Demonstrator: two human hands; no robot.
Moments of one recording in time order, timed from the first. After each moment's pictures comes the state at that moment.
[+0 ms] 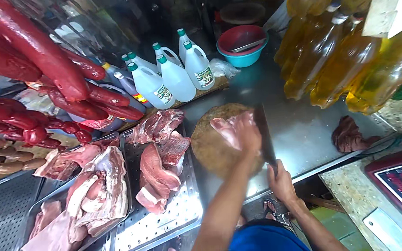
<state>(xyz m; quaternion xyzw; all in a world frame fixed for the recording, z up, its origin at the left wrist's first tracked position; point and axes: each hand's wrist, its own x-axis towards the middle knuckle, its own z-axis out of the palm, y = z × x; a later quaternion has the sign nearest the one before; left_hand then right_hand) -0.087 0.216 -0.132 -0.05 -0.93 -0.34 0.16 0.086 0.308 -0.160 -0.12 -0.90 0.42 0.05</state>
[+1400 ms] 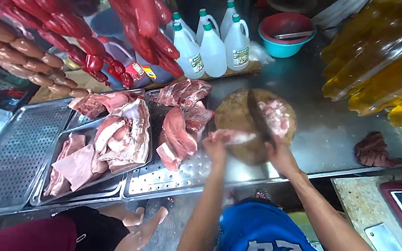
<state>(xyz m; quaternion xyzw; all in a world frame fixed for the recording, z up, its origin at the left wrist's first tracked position) 0.032 0.032 -0.134 0.37 -0.58 -0.70 0.20 0.044 0.254 -0.087 0.01 -0.93 0.36 -0.11</state>
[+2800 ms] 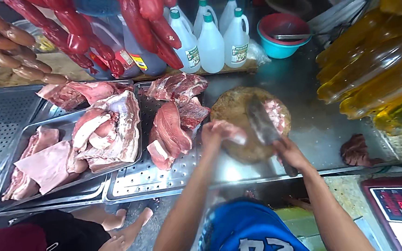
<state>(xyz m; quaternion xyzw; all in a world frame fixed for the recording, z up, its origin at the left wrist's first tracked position) 0.016 0.008 -0.096 0.25 -0.61 -0.75 0.05 0.021 0.300 -0.096 -0.06 -0.78 0.57 -0.24</state>
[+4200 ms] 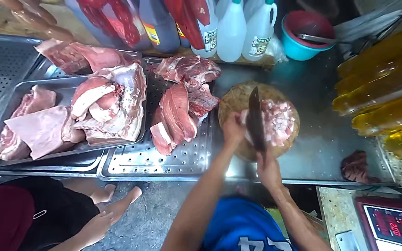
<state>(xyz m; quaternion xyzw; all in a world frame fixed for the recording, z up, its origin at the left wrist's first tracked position) -0.012 0.037 -0.121 0.21 -0.82 -0.52 0.01 0.084 0.211 -0.135 0.05 -0.95 0.30 -0.02</state>
